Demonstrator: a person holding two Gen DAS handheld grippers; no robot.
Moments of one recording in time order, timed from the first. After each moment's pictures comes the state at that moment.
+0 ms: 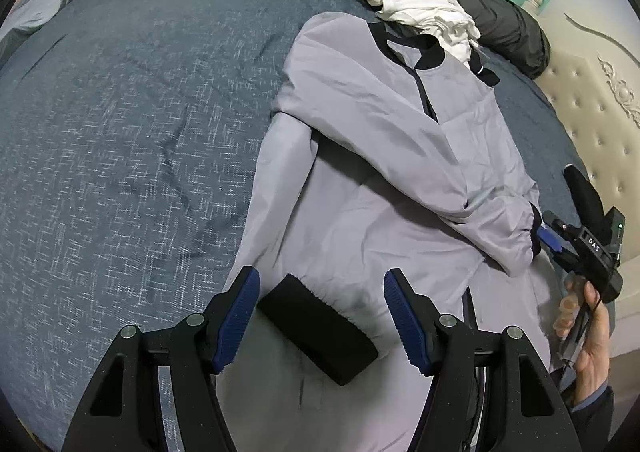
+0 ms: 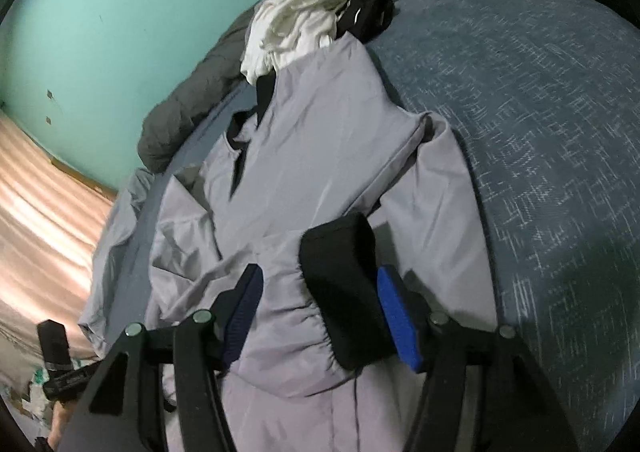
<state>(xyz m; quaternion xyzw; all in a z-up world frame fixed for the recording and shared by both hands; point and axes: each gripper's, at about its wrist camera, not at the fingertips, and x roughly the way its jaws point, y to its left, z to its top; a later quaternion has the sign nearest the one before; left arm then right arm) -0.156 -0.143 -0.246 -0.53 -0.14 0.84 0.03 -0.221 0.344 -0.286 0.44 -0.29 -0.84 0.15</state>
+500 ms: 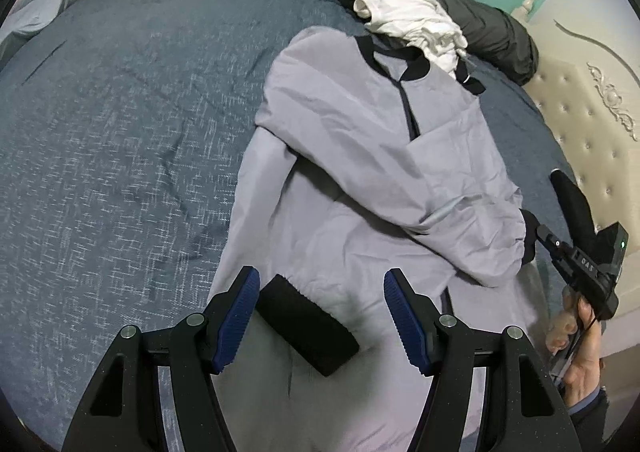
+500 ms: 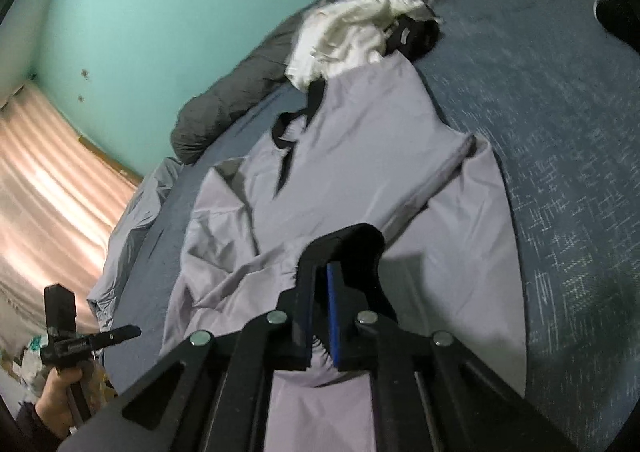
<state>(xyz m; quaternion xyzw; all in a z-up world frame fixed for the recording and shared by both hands) -0.142 -0.146 -0.216 -0.51 -0.15 0.85 0.04 -0.189 0.329 -0.255 0.39 -0.26 -0.86 0.21</state>
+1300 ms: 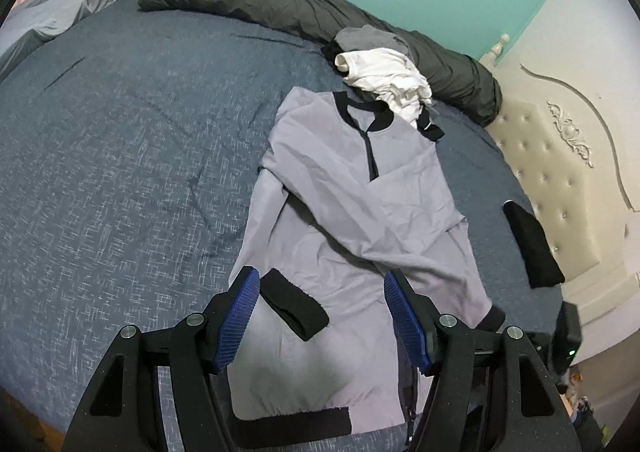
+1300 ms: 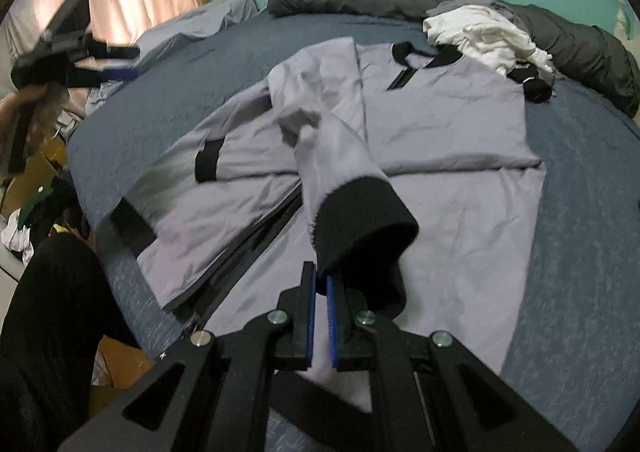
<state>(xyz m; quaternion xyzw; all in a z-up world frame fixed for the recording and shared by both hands) -0.072 -0.178 -0.144 -0.44 -0.19 0.87 0.07 -0.049 0.239 -0.228 0.45 0.09 -0.84 0.31</state>
